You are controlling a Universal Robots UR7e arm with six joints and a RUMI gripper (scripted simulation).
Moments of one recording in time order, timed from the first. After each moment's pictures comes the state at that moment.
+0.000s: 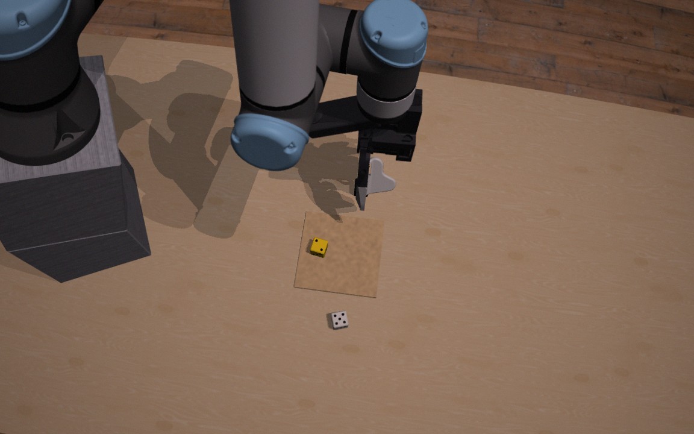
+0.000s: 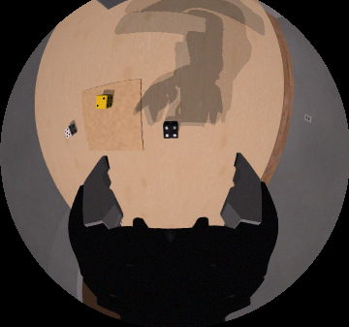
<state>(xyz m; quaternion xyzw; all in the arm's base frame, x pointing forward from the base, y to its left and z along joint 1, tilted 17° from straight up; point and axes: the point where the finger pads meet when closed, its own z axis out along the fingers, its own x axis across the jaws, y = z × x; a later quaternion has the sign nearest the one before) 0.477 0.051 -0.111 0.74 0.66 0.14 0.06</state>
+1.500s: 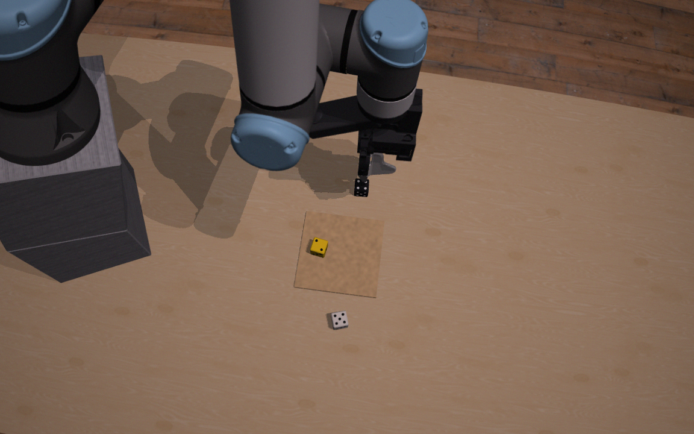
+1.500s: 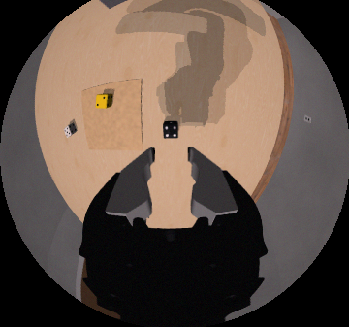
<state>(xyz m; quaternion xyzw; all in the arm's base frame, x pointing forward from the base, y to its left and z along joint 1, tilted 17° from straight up) 0.477 0.051 -0.111 0.74 0.66 0.14 0.06</state>
